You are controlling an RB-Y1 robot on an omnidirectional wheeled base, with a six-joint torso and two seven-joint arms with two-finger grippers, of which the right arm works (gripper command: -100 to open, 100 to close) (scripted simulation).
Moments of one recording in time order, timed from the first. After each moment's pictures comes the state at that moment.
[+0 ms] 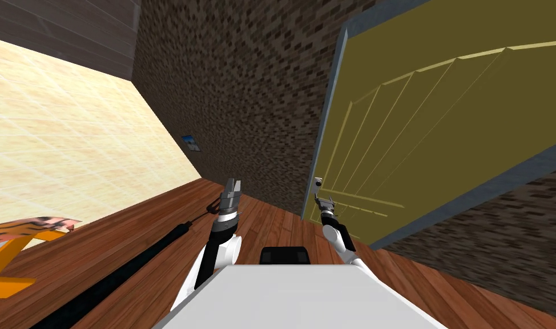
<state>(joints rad) 0.18 -0.34 0.26 -1.50 -1.33 -0.66 -0.55</state>
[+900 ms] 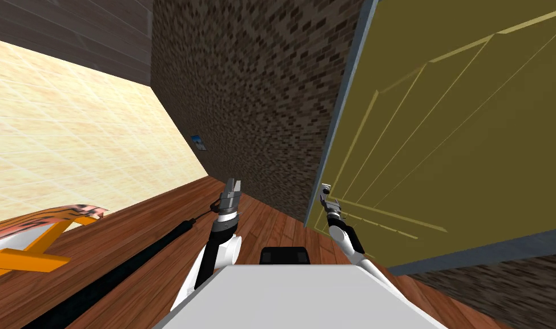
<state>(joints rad) 0.17 -0.42 0.24 -1.44 -1.40 -0.65 -0.65</state>
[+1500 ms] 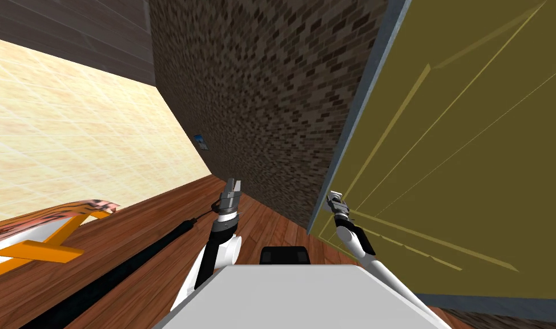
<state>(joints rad) 0.17 -0.49 0.19 -1.38 -1.40 -0.64 -0.75</state>
